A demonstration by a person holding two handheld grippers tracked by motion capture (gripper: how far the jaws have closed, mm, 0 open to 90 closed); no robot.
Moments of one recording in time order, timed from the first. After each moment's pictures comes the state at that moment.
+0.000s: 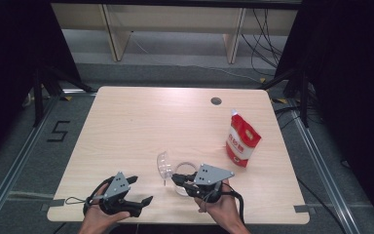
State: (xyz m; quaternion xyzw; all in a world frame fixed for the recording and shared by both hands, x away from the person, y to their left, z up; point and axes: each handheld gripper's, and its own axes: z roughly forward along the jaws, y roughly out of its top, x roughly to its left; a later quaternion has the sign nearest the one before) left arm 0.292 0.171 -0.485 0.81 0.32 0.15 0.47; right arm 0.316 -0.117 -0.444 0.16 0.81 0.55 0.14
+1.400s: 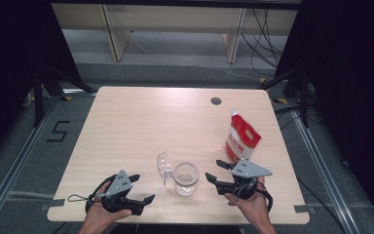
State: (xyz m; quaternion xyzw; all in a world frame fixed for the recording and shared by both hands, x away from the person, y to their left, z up) left arm 0.295 0.165 -0.482 0.81 0.32 0.14 0.47; right arm 0.326 -0.206 -0.459 0.30 0.78 0.52 0.18
